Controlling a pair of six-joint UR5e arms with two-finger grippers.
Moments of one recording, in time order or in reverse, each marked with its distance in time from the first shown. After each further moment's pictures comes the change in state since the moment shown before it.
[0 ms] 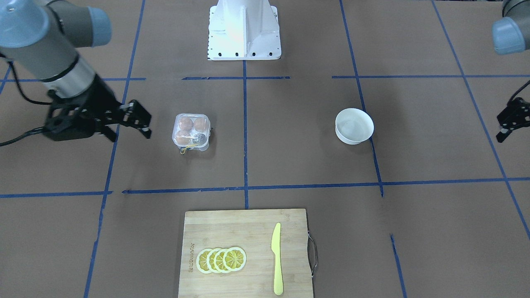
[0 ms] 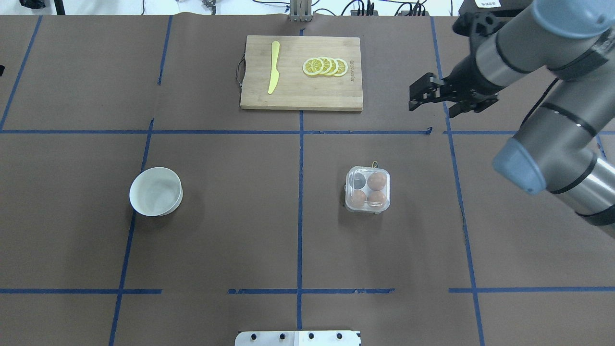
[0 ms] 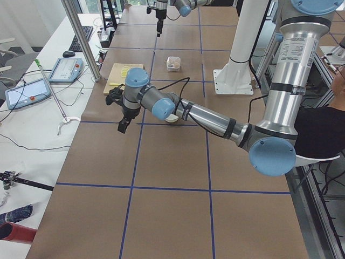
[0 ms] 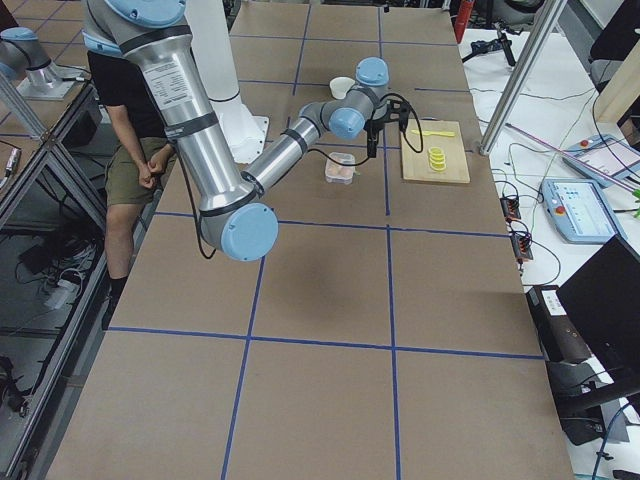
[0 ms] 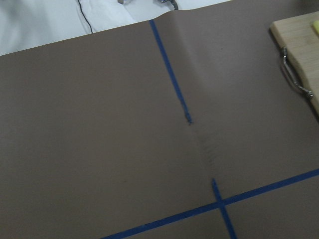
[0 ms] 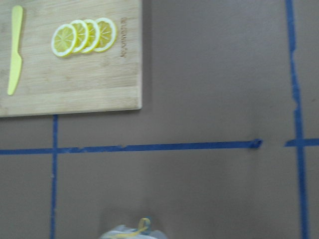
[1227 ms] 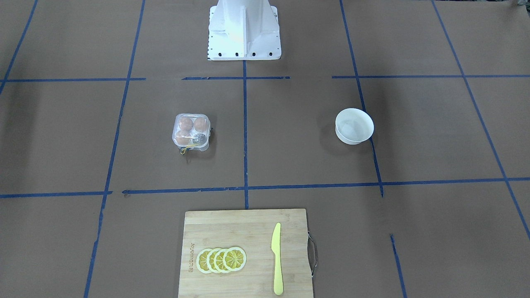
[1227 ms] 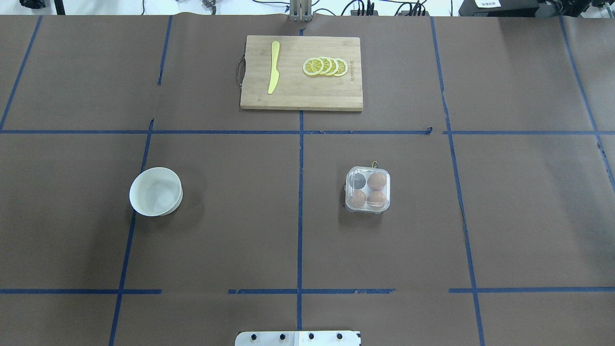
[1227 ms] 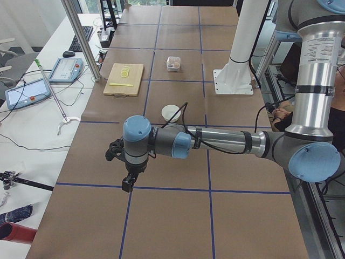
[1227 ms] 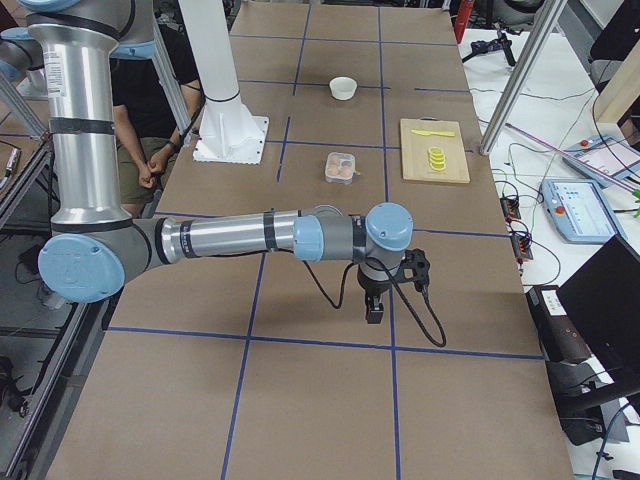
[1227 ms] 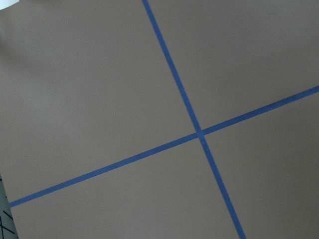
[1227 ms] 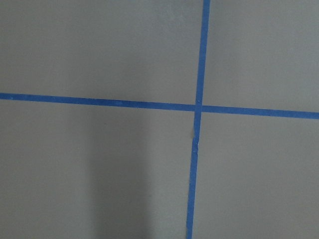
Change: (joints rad) left arm -0.224 0.130 0.148 0.125 0.019 0.448; right arm 0.538 -0.345 -0.192 -0.222 0.123 -0.930
